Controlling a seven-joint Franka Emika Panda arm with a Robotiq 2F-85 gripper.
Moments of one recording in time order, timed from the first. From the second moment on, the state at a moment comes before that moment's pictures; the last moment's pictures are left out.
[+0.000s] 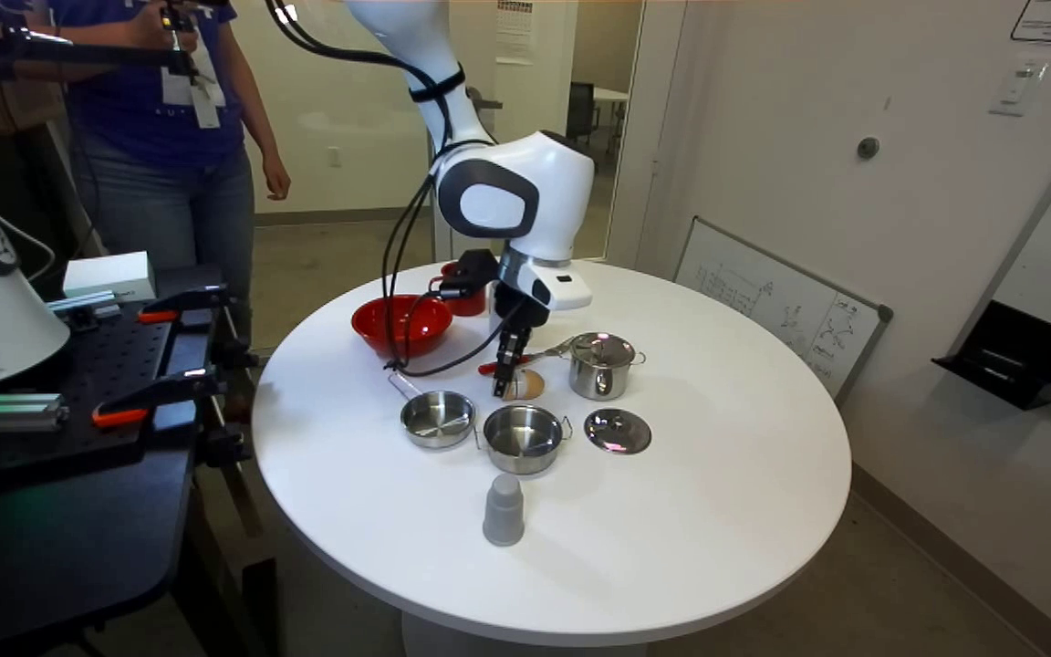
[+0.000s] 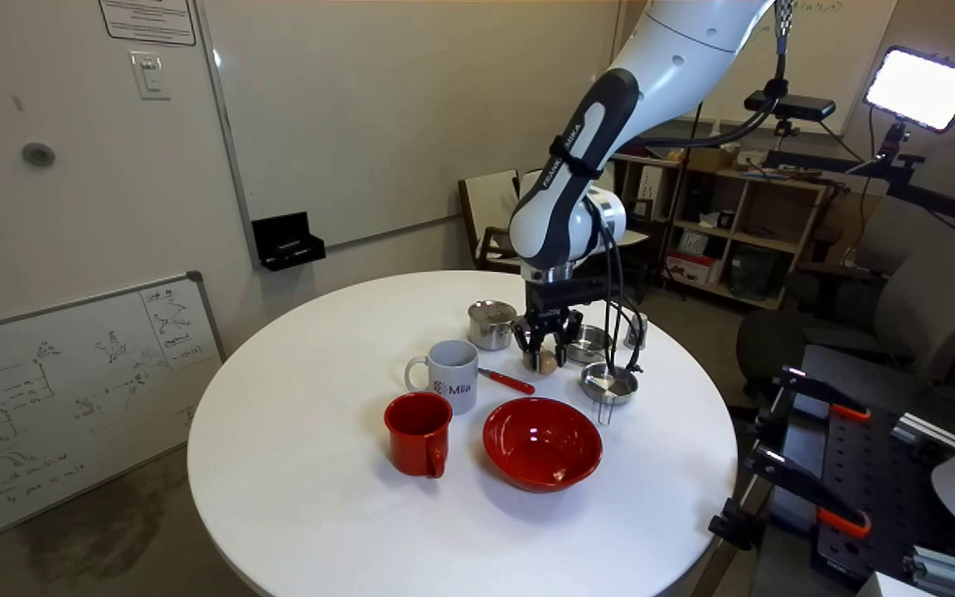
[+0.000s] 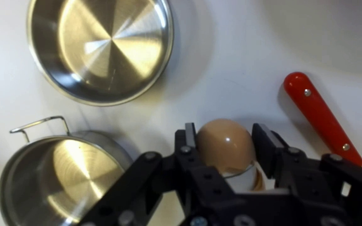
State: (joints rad) arm -0.03 0.86 -0.11 -1.89 0.17 2.57 0.30
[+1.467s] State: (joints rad) arm -0.05 0.89 -0.11 -1.84 0.17 2.55 0.29
